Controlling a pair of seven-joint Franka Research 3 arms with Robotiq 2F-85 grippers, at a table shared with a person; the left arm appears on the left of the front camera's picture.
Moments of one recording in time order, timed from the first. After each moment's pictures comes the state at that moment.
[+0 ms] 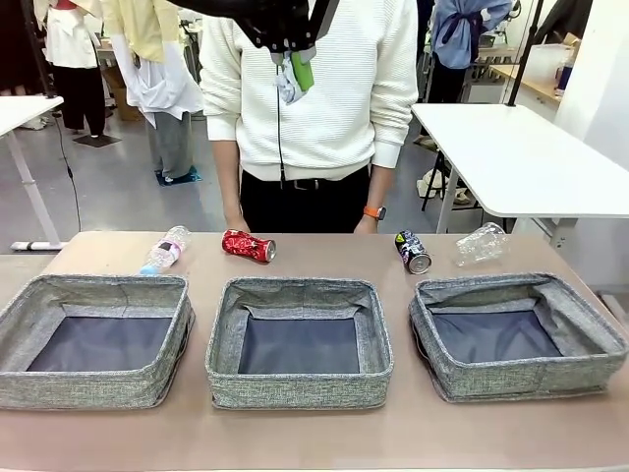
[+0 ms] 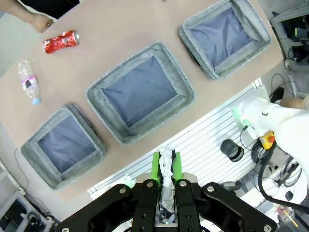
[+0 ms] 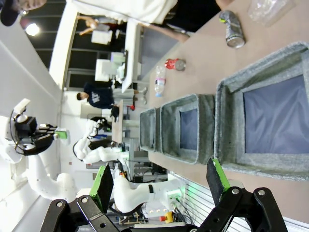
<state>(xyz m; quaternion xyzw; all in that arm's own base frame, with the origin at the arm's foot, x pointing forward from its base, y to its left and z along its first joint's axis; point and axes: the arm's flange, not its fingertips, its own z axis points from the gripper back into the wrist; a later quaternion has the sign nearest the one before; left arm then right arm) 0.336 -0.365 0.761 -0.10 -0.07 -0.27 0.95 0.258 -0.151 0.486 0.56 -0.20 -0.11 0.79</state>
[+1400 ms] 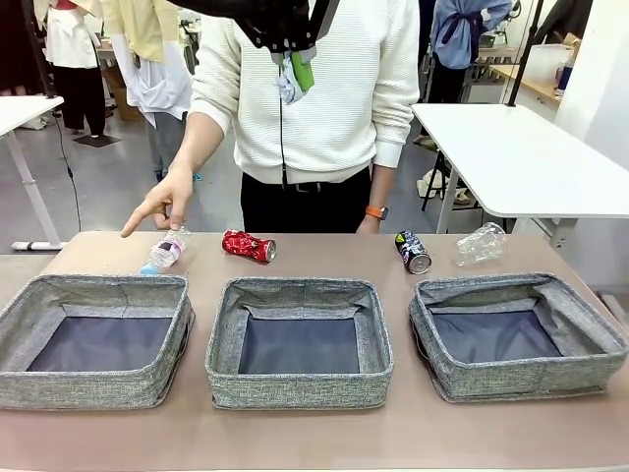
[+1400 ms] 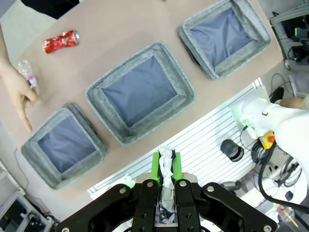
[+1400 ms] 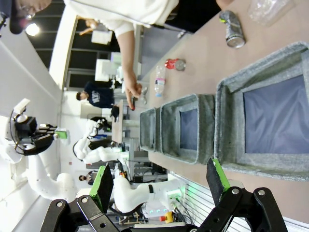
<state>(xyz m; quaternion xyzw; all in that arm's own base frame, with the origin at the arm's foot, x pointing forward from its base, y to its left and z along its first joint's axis) 0.336 -0.365 0.761 -0.10 -0.07 -0.27 0.95 0.258 -0.151 0.486 0.56 -0.20 -0.11 0.79</state>
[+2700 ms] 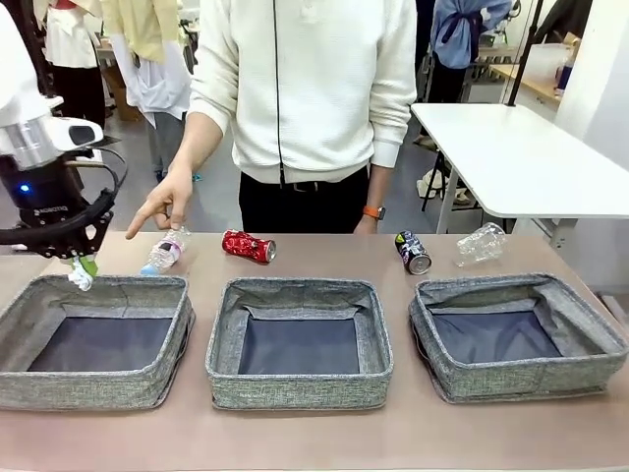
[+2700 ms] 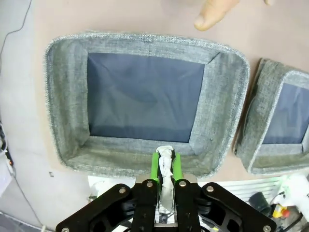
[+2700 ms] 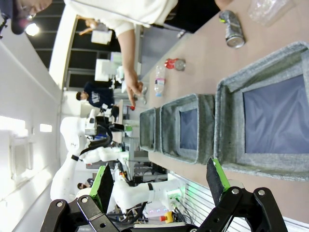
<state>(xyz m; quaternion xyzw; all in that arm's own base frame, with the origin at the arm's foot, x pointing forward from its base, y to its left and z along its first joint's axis) 0.379 -0.065 0.488 -0.05 0.00 0.06 1.00 0.258 -0.151 0.486 0.56 -0.20 -0.11 0.79</state>
